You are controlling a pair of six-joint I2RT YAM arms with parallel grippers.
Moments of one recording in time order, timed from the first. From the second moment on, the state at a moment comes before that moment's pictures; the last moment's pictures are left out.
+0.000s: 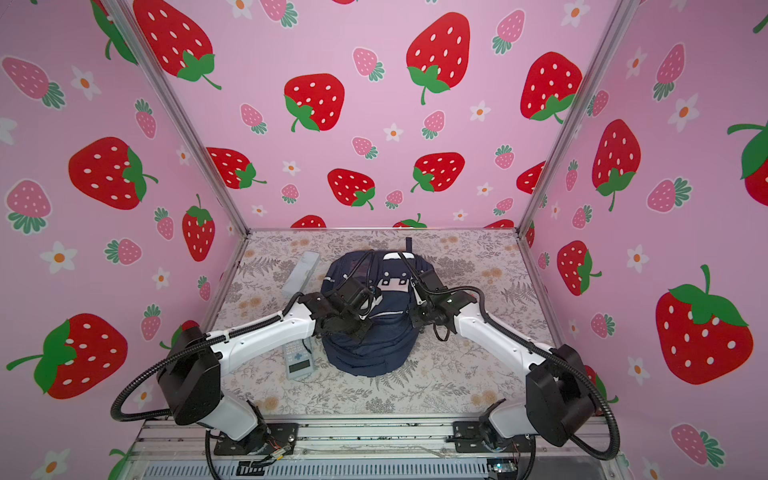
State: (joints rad) left arm -0.77 1.58 1.16 -0.66 0.03 -0.14; right arm 0.71 1.38 1.00 -0.63 0.03 0.28
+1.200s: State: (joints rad) left arm -0.74 1.50 1.23 -0.78 -0.04 -0.06; right arm 0.80 1.28 0.95 -0.66 -0.12 0.42
